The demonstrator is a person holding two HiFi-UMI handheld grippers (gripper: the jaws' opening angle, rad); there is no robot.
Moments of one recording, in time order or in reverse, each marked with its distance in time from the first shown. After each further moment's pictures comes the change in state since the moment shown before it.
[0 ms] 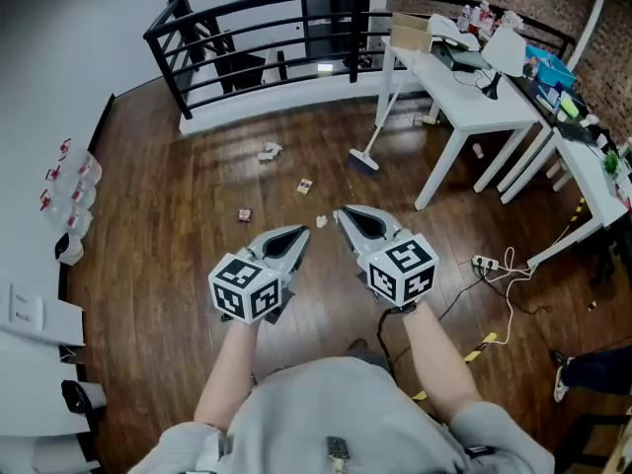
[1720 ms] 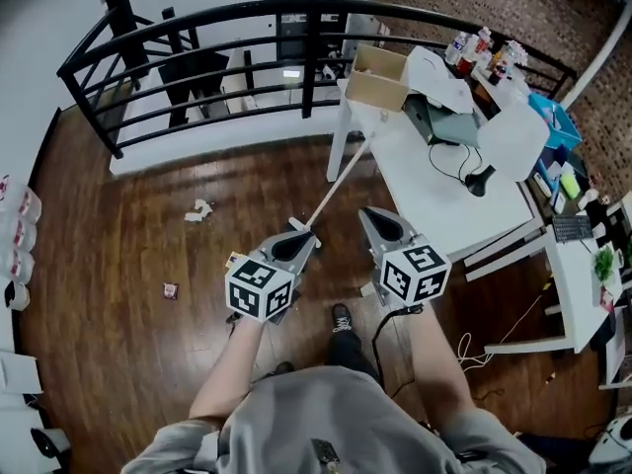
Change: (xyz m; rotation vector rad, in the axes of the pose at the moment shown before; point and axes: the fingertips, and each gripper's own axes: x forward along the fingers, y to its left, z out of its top) left arm 0.579 0.190 0.124 -0.049 0.033 -0.038; right arm 0.175 -0.610 0.073 0.038 0.076 -0.166
